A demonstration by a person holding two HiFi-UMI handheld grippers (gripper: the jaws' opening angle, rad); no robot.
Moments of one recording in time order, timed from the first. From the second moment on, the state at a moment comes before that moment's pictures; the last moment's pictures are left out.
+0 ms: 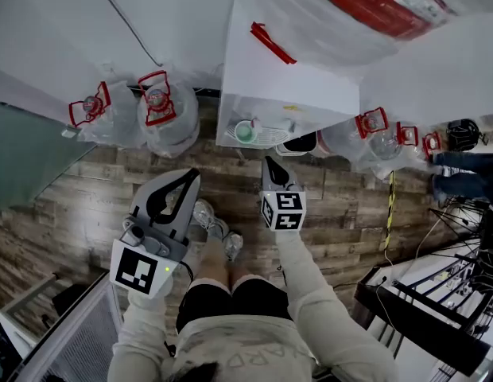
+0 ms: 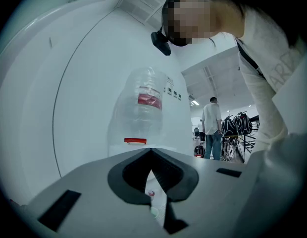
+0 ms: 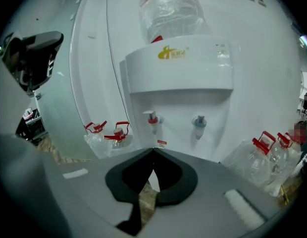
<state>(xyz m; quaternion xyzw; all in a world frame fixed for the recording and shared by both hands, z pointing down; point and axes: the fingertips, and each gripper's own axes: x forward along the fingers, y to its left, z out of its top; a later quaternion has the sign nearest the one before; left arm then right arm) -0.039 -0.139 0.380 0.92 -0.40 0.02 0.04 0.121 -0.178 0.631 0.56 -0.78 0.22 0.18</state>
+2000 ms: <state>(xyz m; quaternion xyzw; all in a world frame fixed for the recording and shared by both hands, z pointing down) -0.011 -0.018 0.234 0.91 -0.41 -0.04 -0.05 0.154 -0.025 0.330 0.56 -0.82 0.04 0.08</state>
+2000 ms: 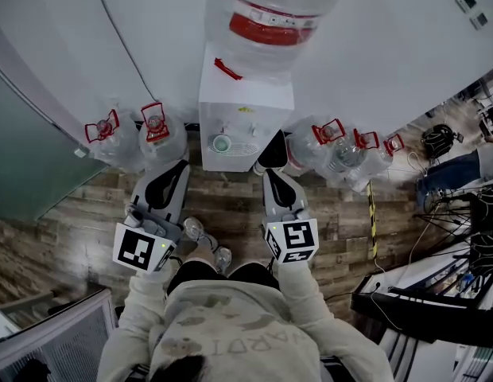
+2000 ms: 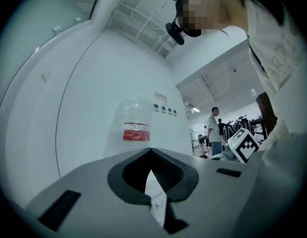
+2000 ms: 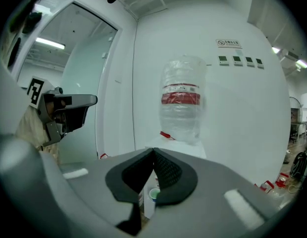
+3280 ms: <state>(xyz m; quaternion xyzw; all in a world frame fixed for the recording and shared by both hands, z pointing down) 0.007 0.015 0.190 0.91 -0.40 -0.06 -0.08 0.172 0.016 0.242 0.57 -0.82 -0.03 0.00</state>
